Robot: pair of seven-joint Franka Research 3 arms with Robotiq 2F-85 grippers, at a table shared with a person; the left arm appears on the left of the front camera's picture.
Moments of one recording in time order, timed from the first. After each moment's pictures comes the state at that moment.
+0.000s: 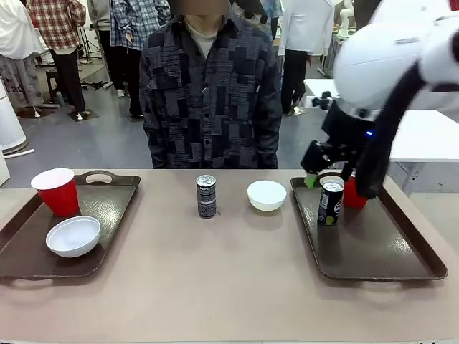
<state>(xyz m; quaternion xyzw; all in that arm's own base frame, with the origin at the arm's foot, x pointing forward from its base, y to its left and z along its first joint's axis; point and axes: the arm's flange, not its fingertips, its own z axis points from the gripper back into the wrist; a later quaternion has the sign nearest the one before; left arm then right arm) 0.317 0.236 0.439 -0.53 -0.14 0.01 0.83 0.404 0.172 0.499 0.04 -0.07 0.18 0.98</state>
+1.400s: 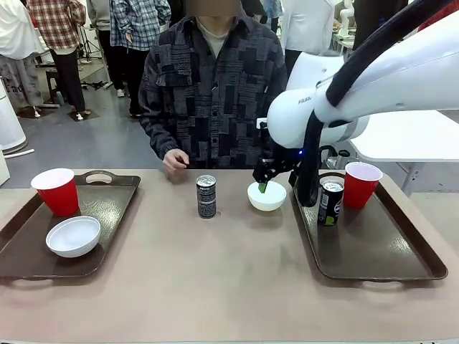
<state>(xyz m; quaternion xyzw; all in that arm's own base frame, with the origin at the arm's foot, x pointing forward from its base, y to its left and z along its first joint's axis) 0.317 0.236 0.439 -0.53 -0.14 0.01 0.83 0.502 0.247 0.396 0.05 -0.09 0.20 0.97</state>
